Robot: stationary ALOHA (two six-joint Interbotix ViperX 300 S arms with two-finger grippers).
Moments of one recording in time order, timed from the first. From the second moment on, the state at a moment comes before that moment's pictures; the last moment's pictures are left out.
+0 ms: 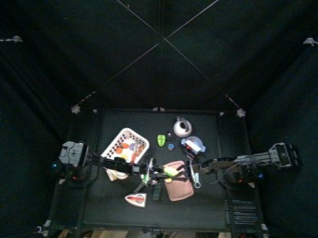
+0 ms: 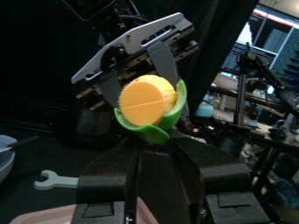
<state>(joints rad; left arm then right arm) -0.06 0.22 0.65 0.02 -1.11 -0.33 0.06 -0.47 0.93 -0.69 -0.28 1.51</state>
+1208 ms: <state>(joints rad) -0.04 0.20 0.67 -0.10 -0.76 -0.33 0.22 -0.49 0.87 -0.80 0.31 1.53</state>
